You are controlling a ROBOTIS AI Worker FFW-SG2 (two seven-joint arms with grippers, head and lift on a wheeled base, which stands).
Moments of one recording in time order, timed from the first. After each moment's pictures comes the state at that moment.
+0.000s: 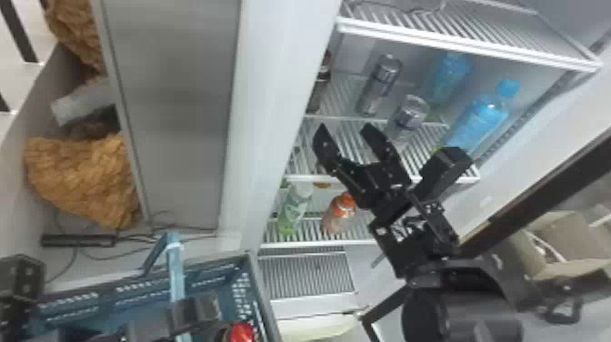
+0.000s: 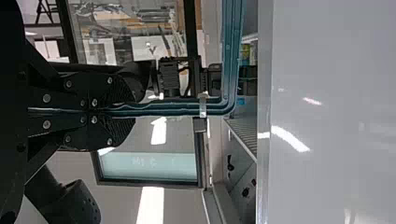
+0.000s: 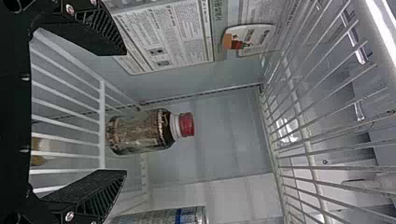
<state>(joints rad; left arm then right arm) 0.38 0.05 0.27 -1.99 1.16 1.57 -0.82 0.32 -0.09 -0.11 -2.04 -0.28 0.17 0.31</state>
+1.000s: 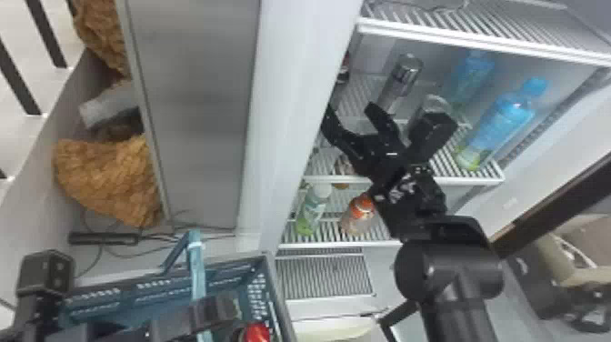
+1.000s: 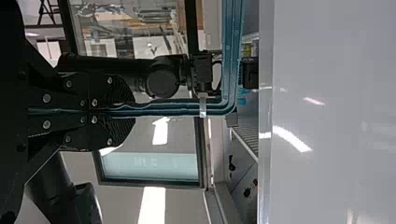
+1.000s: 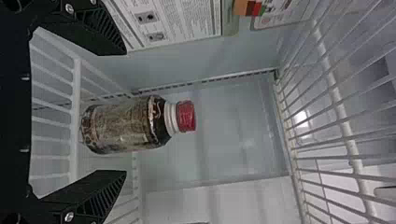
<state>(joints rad) 0.38 0.06 0.27 -1.99 1.17 1.57 -0.82 0.09 -0.11 -0.05 -1.80 -0.26 0.15 0.24</state>
